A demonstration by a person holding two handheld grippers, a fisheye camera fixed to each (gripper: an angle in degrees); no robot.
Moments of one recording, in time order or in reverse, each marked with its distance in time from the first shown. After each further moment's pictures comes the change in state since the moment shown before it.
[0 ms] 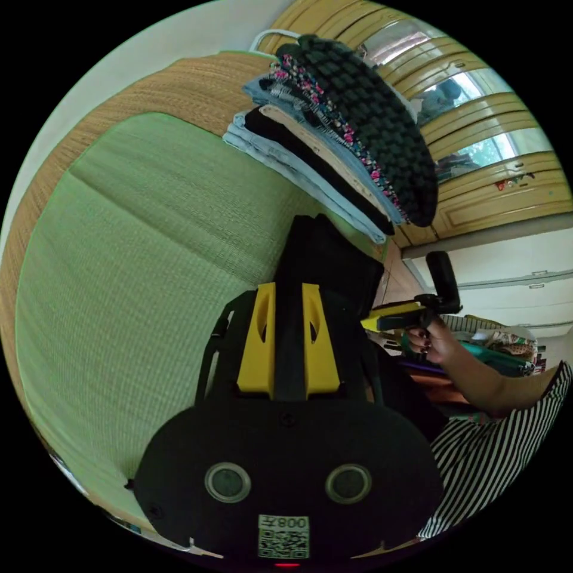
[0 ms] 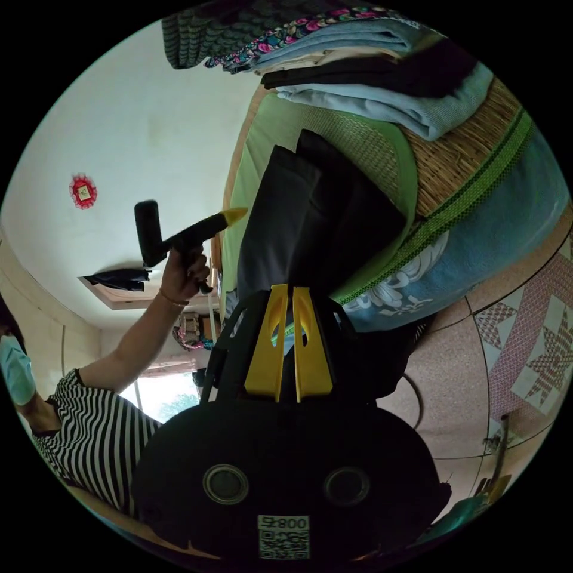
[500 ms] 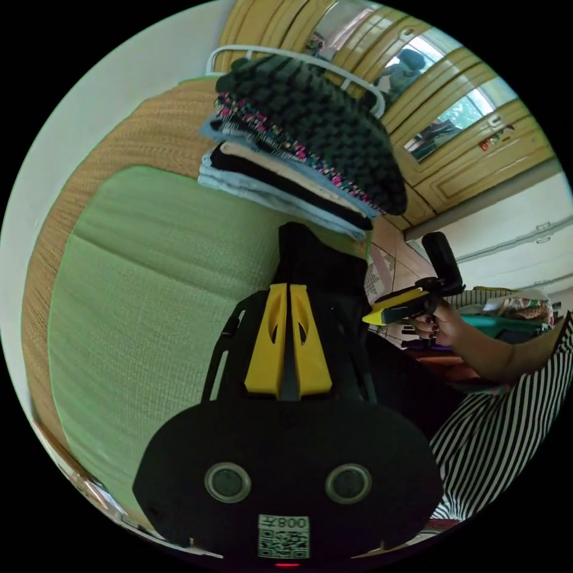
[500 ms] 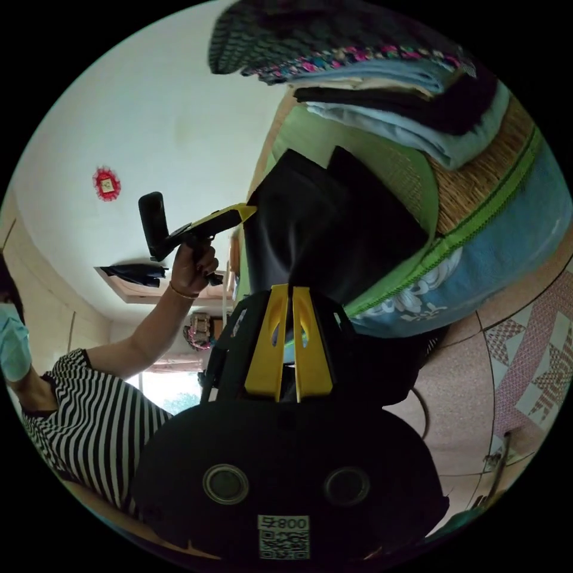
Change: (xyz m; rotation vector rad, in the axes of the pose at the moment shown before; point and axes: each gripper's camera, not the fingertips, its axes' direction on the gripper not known) left arm -0.010 0.047 0.051 0.078 -0.098 0.194; right arm -0.008 0.010 -0.025 0.068 -0.080 -0.090
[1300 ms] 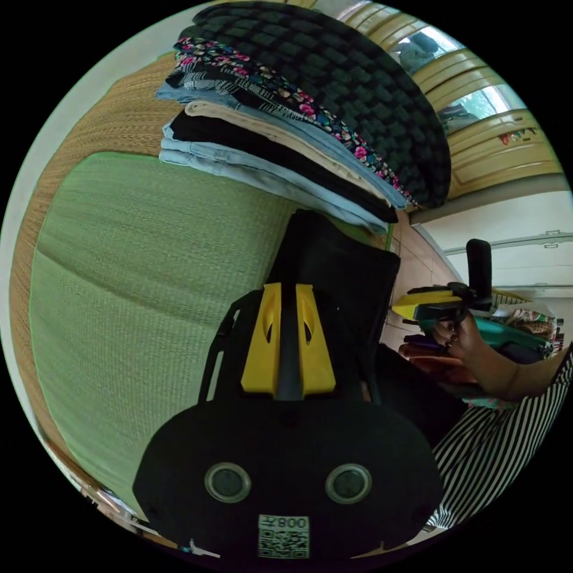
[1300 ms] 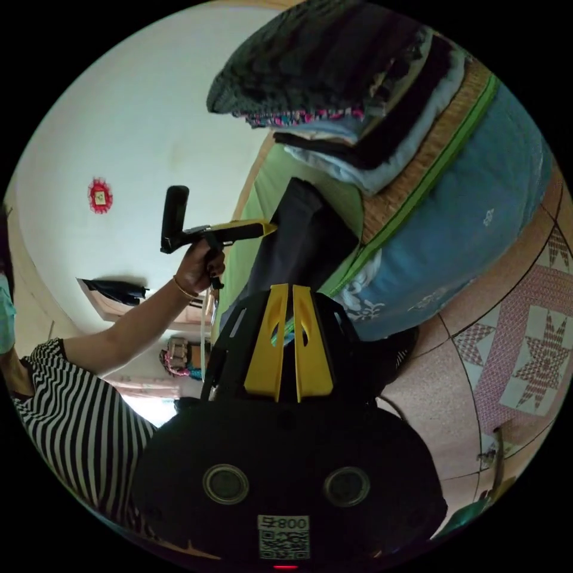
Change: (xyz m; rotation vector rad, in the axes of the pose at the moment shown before) left arm -0.045 -0.041 0.058 -0.153 0.043 -0.027; right arm 0.031 0.024 0.016 0.181 0.139 0.017
